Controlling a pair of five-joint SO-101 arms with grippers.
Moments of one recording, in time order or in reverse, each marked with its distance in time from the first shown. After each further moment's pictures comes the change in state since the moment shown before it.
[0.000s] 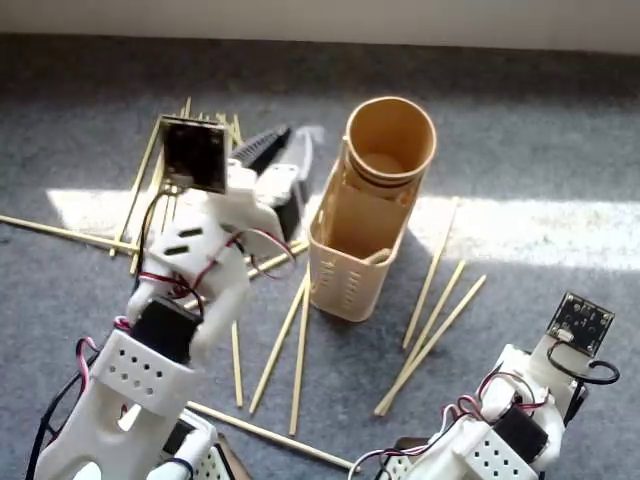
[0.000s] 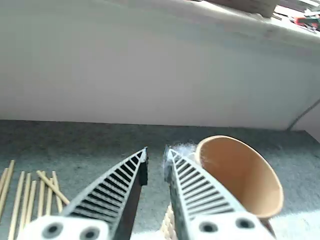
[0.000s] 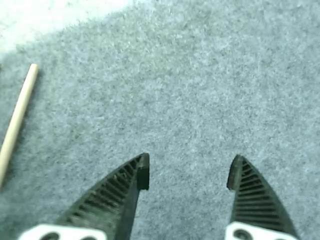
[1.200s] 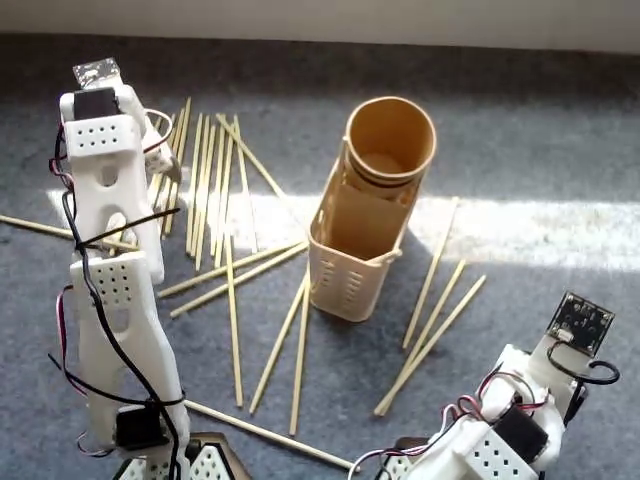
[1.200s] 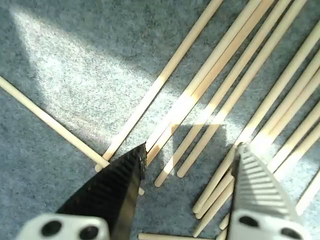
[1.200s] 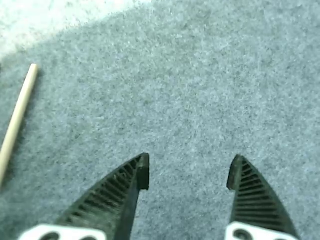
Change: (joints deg) left arm -32.6 111.6 -115.9 82.2 -1.6; right arm 0.0 0.0 0.0 0.0 0.0
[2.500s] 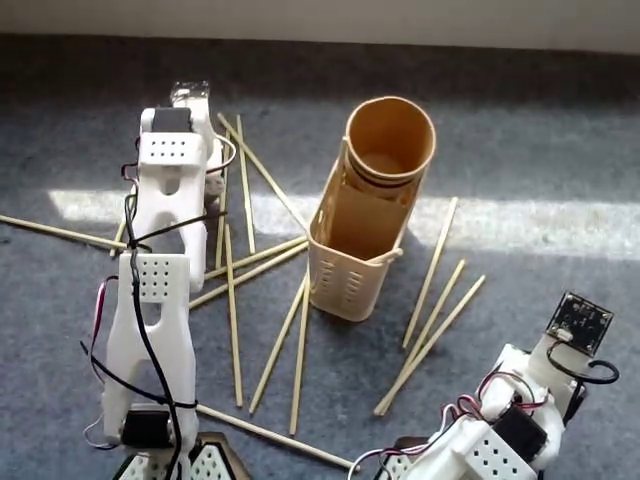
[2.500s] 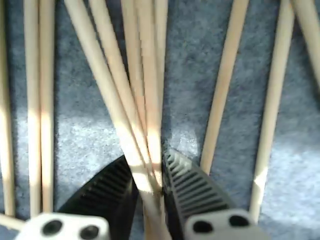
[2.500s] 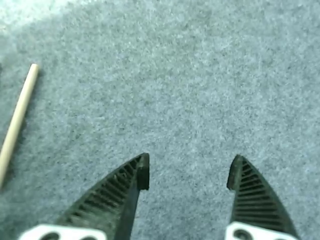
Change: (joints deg) left arm 7.6 17.3 -3.5 -0.9 -9.6; right arm 0.0 0.0 0.0 0.0 0.0
